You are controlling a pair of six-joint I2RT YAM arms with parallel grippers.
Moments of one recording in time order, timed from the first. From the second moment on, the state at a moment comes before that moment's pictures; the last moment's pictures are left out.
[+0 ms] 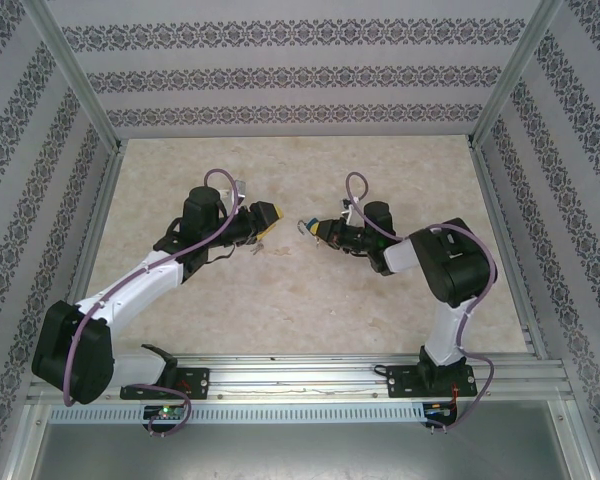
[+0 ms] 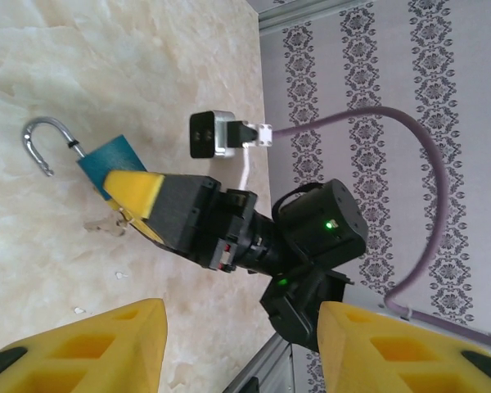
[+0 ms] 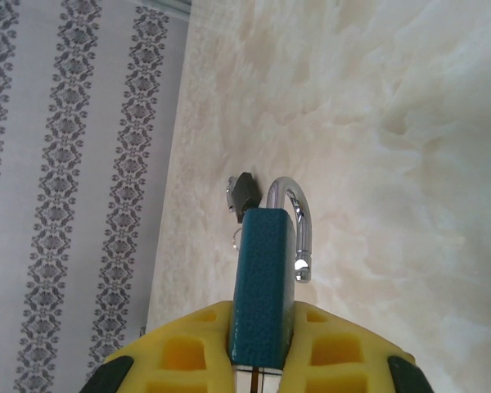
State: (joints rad) left arm -0.40 1.29 0.82 0.09 0.57 -1.06; right arm 0.33 1.92 0.72 0.80 -0.77 0.99
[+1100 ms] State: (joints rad) left arm -0.40 1.35 0.81 0.16 0.59 -1.12; right arm 0.31 2.03 0.79 0.71 -0.75 1.09
